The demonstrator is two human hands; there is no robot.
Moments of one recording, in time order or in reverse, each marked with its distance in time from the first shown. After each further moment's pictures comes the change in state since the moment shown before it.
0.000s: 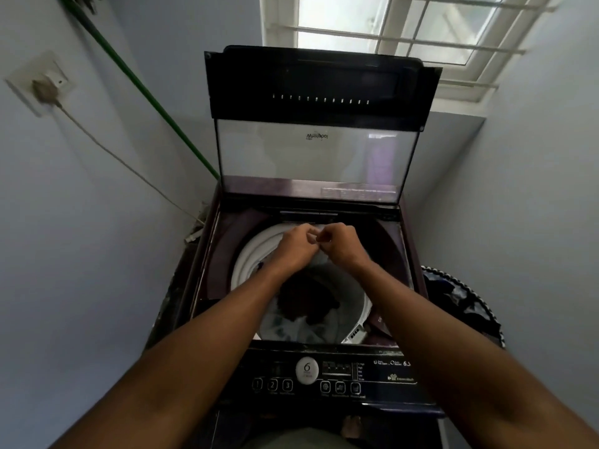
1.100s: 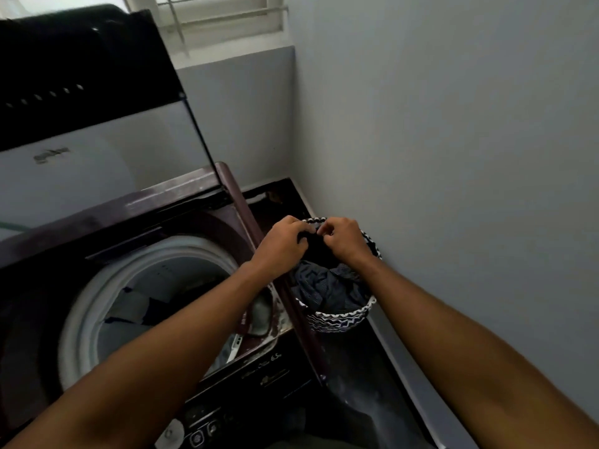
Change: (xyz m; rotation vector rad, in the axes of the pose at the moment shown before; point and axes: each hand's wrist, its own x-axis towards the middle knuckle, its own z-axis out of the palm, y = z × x) left_hand 0.003 0.152 0.244 0.299 -0.427 0.596; right_hand -0.100 0.268 -0.156 0.066 0.280 0.464
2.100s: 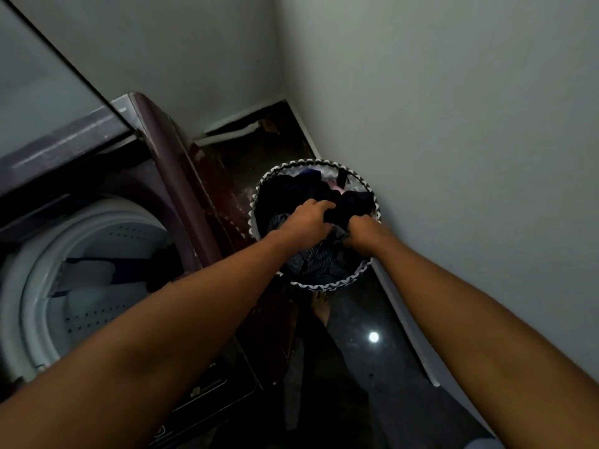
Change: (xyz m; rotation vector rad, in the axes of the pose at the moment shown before) left_hand 0.086 -0.009 0.173 0.070 -0.468 -0.276; right_hand 0.045 0.204 0.046 -0.391 -0.536 0.165
